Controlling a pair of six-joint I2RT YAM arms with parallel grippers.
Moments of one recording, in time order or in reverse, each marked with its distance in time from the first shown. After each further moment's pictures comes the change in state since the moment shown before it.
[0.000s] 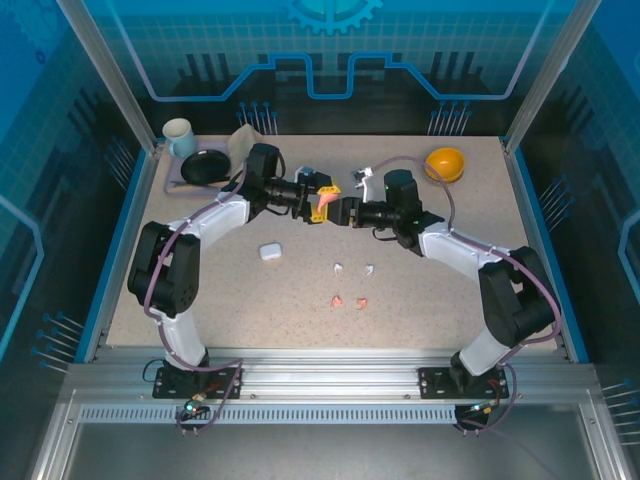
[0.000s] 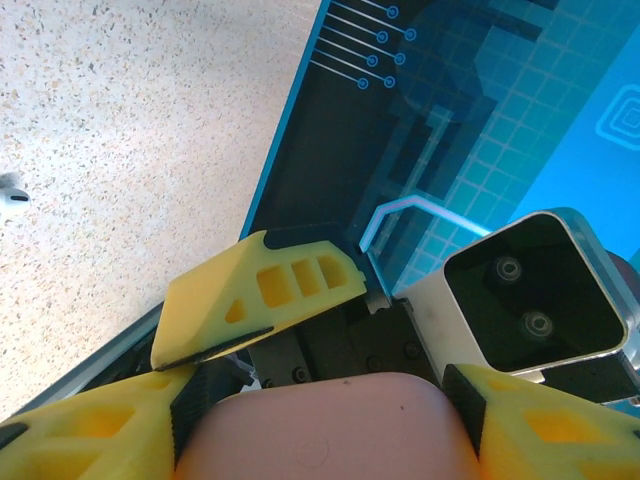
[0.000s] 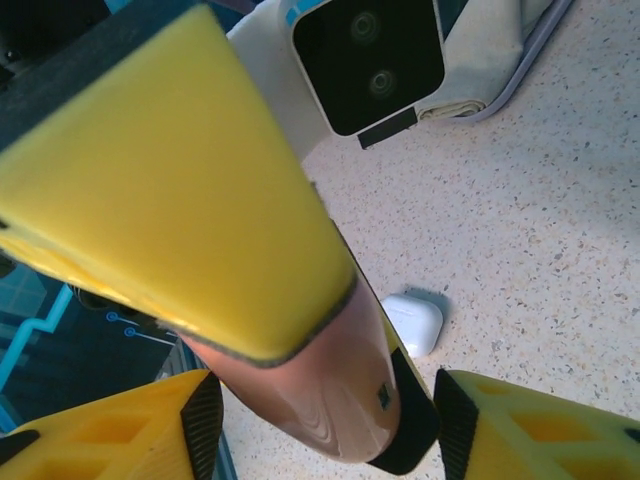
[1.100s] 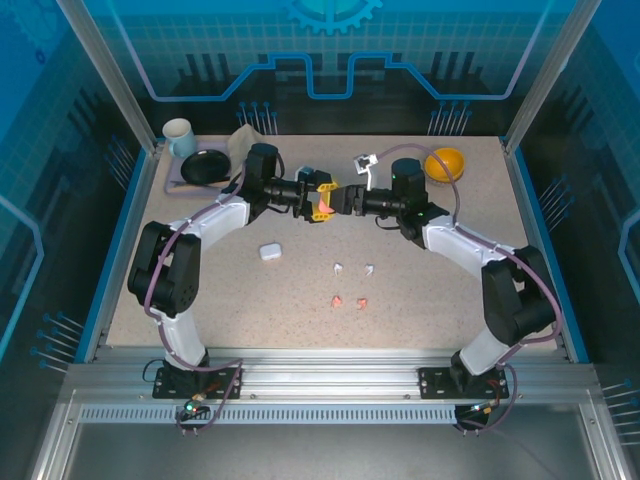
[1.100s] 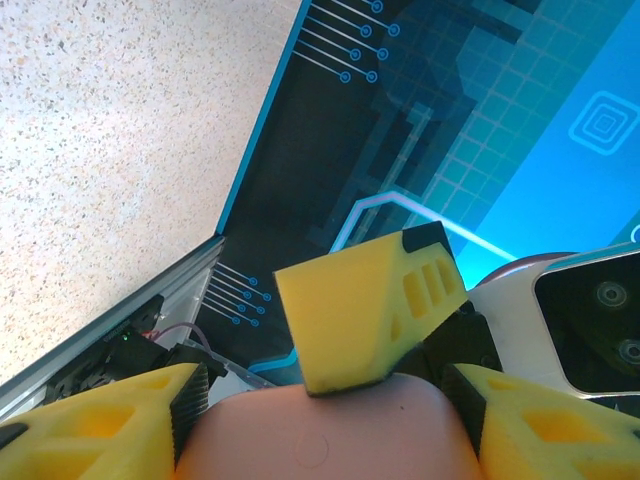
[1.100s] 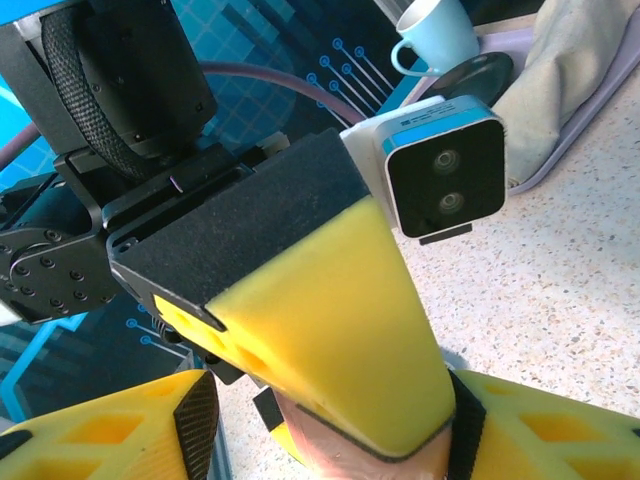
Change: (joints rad) left arm 0.000 0.000 -0.021 0.104 0.021 -0.117; right arm -0.037 0.010 0.061 0.059 -0.076 -0.042
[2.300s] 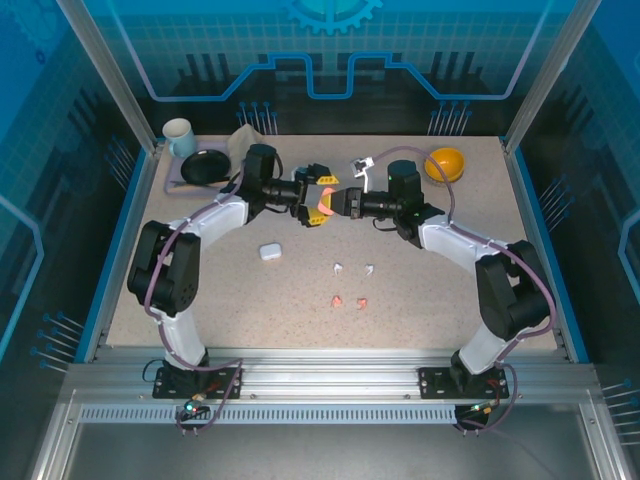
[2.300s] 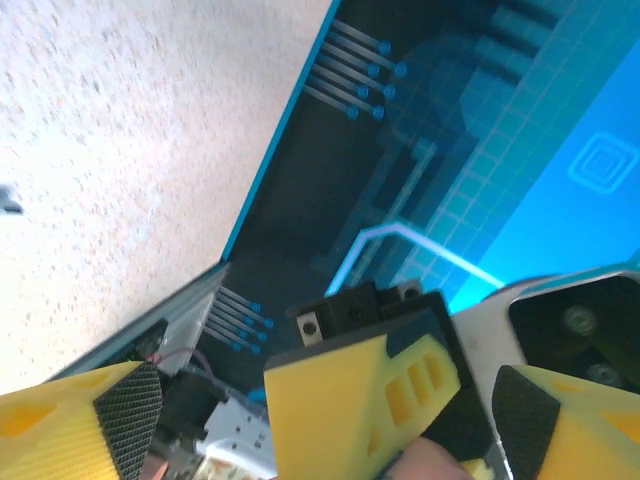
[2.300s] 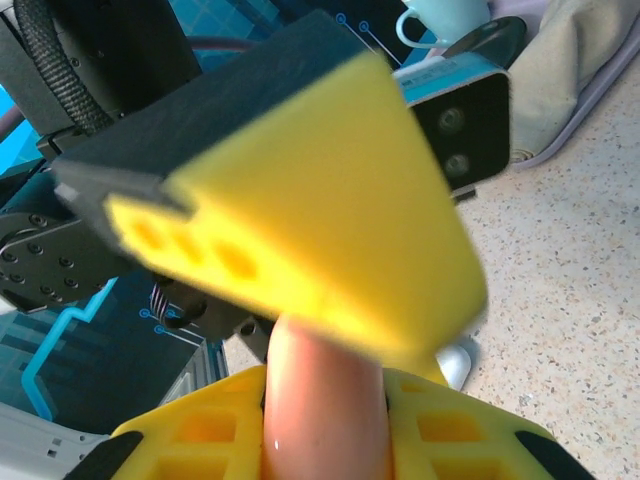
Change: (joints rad) left arm 0.032 -0.003 -0.007 -0.040 -0.085 0.019; right arm 0.005 0.032 -0.001 0.002 -0.018 0.034
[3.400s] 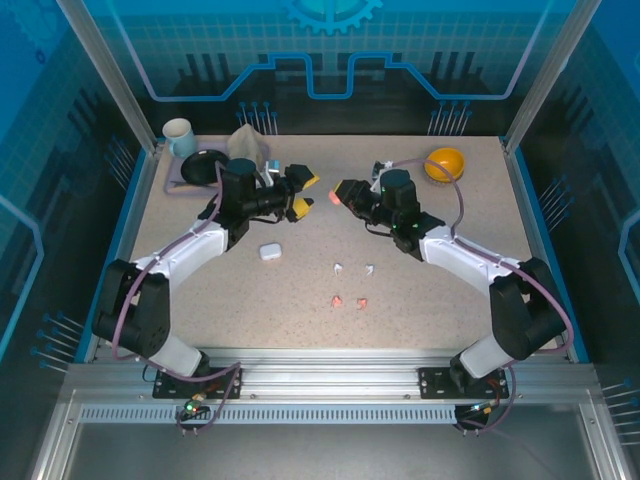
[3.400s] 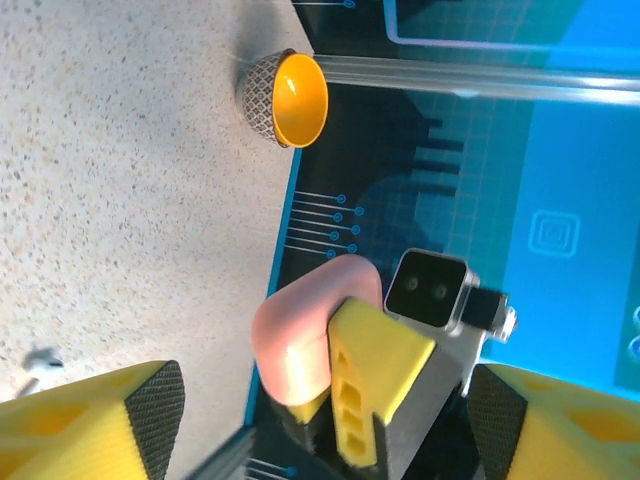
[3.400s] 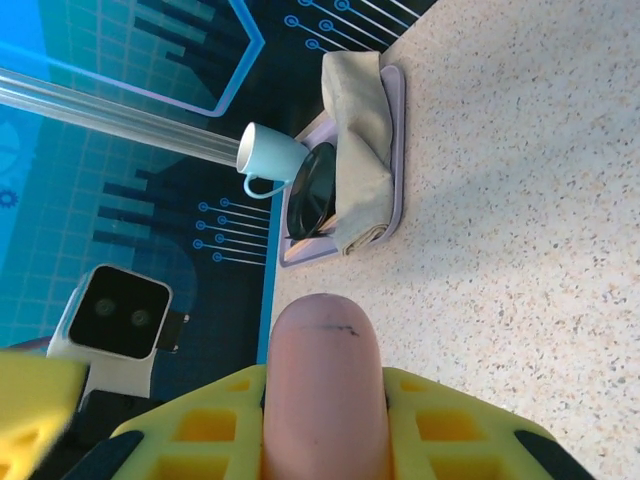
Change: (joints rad) left arm -0.028 -0.302 -0.276 0.181 -0.379 0.150; right arm 0.090 -0.118 -0.044 -0.096 0.566 0.491
